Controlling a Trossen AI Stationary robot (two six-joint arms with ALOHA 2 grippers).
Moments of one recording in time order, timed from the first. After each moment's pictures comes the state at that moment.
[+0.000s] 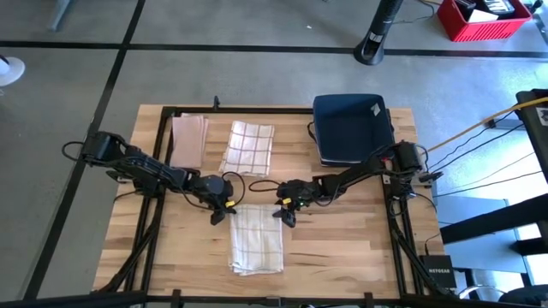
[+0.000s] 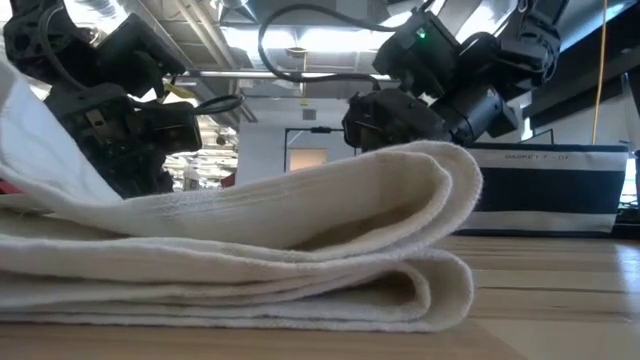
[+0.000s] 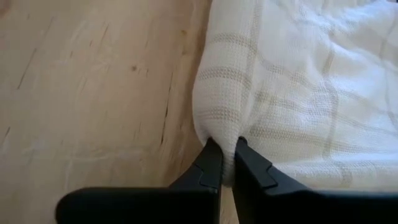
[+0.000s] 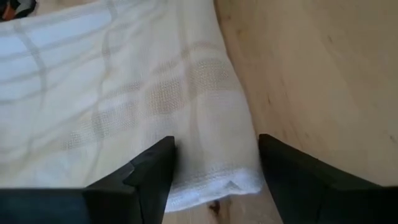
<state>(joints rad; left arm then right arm) -0.12 1.47 0.33 0.31 0.16 -0.49 0.13 1.96 0.85 0.36 -0.13 0.49</state>
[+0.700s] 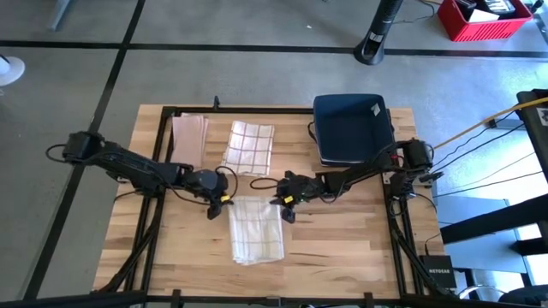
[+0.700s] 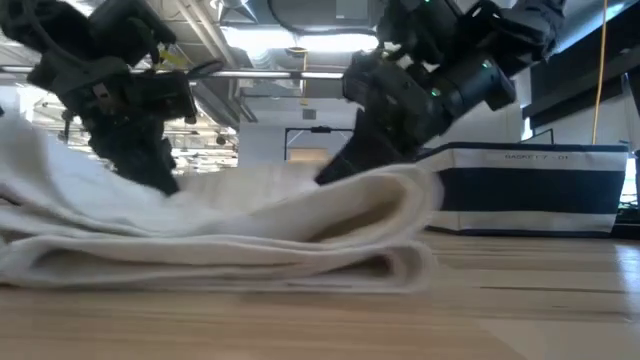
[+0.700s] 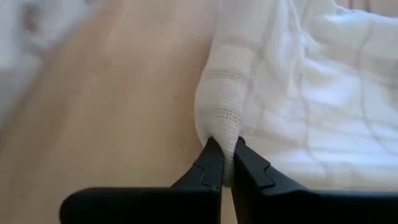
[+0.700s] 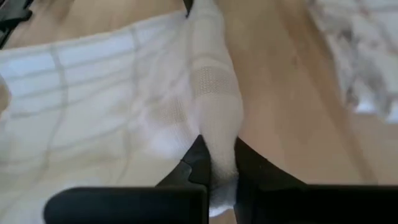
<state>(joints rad) -0.11 1.22 0.36 0.08 0.04 -0.43 0.11 1.83 0.87 0.35 0.02 0.26</state>
